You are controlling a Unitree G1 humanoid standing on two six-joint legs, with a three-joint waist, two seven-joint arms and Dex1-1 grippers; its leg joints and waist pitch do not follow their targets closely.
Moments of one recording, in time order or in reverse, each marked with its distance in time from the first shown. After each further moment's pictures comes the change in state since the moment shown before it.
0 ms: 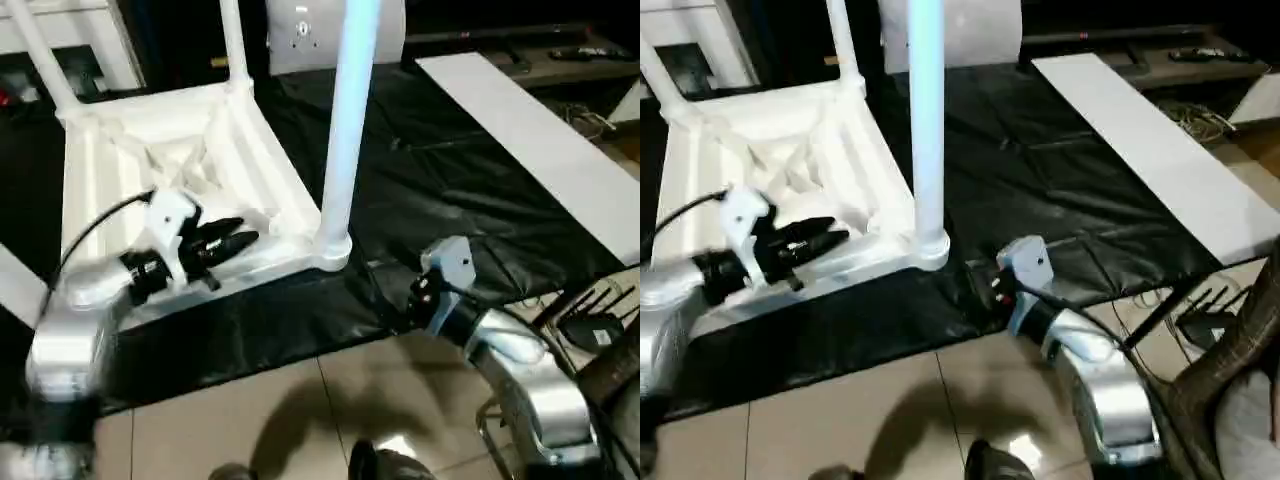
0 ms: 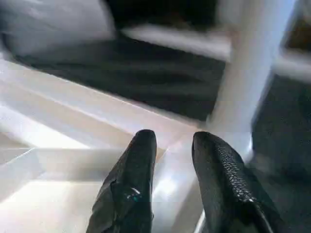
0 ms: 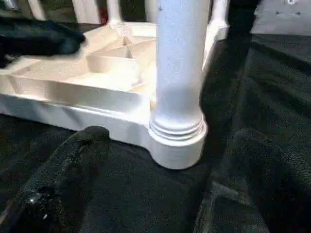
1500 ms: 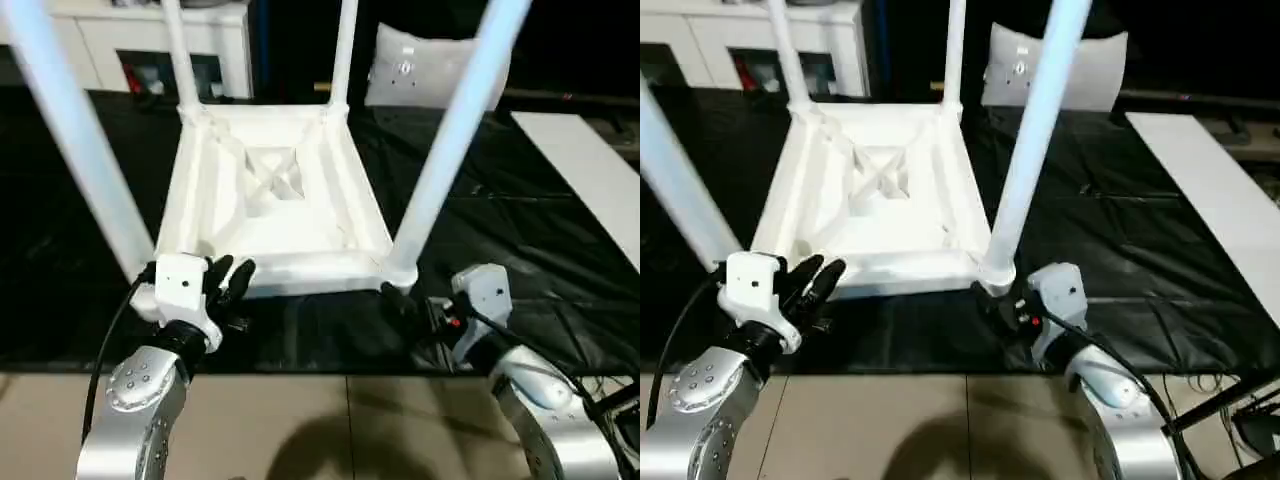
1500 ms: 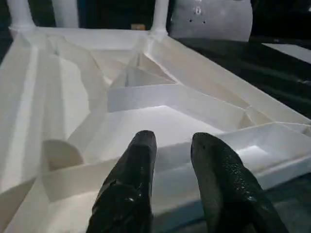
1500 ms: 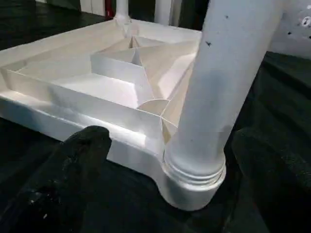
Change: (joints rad) left arm 0.295 -0.139 -0.094 -0.248 0.085 0.018 0.365; right arm 0.147 -0.035 -0.045 -0.088 -0.009 -0.064 -0.126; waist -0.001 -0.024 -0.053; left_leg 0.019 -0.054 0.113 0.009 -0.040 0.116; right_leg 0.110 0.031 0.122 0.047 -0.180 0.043
